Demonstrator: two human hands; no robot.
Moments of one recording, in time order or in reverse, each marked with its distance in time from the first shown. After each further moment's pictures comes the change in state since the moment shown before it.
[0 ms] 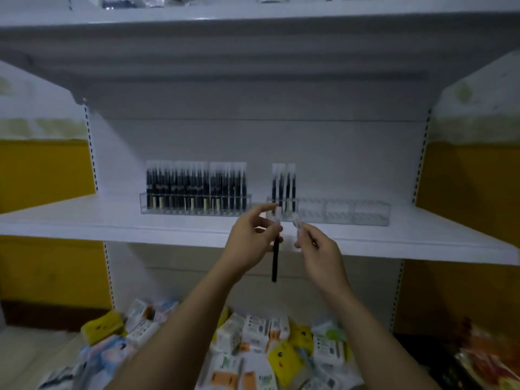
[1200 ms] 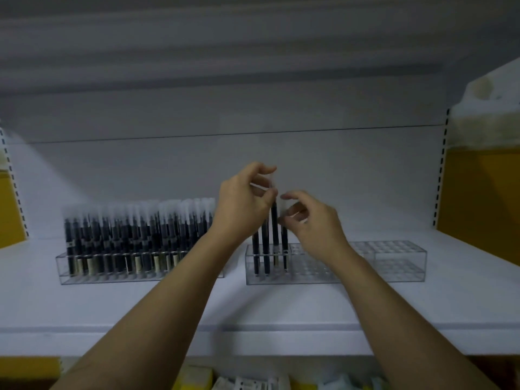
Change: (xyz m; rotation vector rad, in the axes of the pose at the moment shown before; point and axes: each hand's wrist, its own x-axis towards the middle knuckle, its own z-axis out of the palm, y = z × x) left_hand 0.208 0.010 0.013 0.370 0.134 0.373; right_hand 0.216 0.029 -0.012 -0.306 0.001 -0.235
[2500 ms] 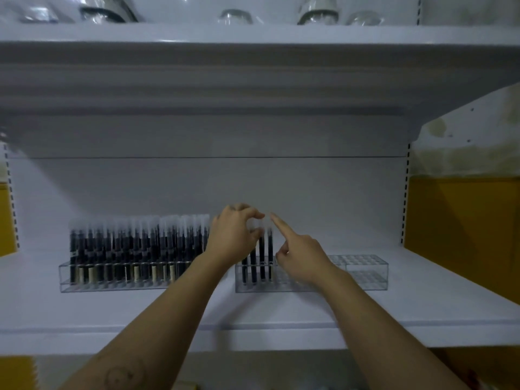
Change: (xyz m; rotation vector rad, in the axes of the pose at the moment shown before) left_hand -0.015 -0.011 0.003 0.472 -0.205 -0.030; right_hand -0.023 -0.017 -0.017 -0.389 -0.351 0.123
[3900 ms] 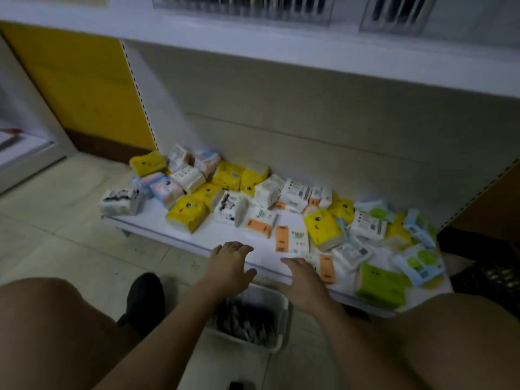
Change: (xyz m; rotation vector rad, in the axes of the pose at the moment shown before) left_hand -0.463 -0.112 0.147 0.118 -0.743 -0.499; right_hand -0.308 0.054 0.353 0.074 -0.761 0.213
